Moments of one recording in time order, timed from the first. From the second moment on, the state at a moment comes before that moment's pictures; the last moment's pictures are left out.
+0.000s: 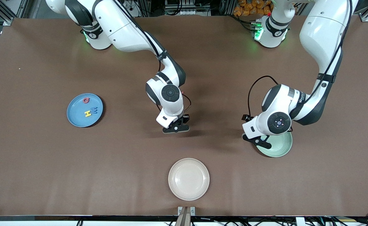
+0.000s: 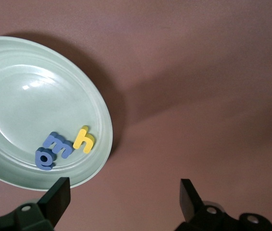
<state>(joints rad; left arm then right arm) -0.05 0.63 -0.36 -1.57 0.23 1.87 -0.07 0.77 0.87 -0.07 -1.42 0.03 2.34 0.60</state>
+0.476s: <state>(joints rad) -0.07 0.63 -0.40 -1.57 0.23 1.85 -0.14 0.75 0.87 -0.08 -1.42 0.04 2.33 0.54</state>
